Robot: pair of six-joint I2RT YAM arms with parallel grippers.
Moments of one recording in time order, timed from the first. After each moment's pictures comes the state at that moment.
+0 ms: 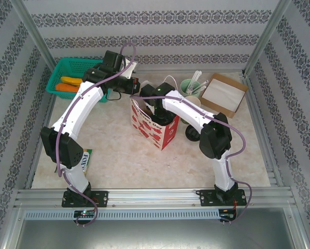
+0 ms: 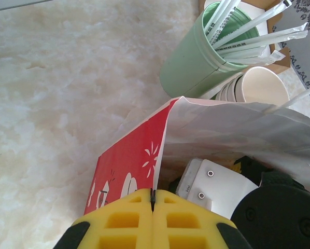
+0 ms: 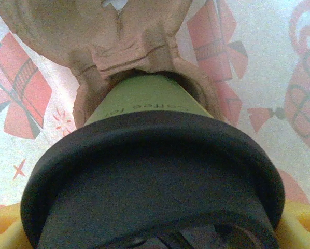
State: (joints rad) left arm -0.34 1.79 1.90 -0.96 0.37 -0.10; right arm 0.71 2.08 1.94 -1.42 0.06 0.19
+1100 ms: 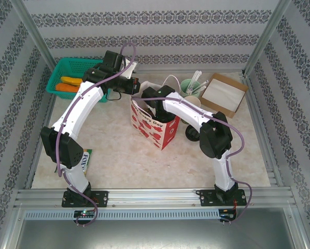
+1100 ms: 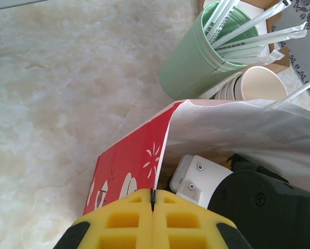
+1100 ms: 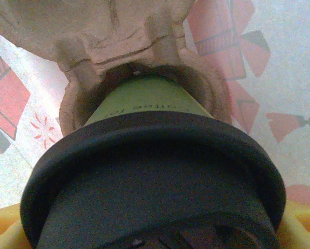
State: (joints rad) left arm -0.34 1.79 1.90 -0.96 0.37 -0.10; right arm 0.70 2.09 1.86 -1.36 0.05 0.19
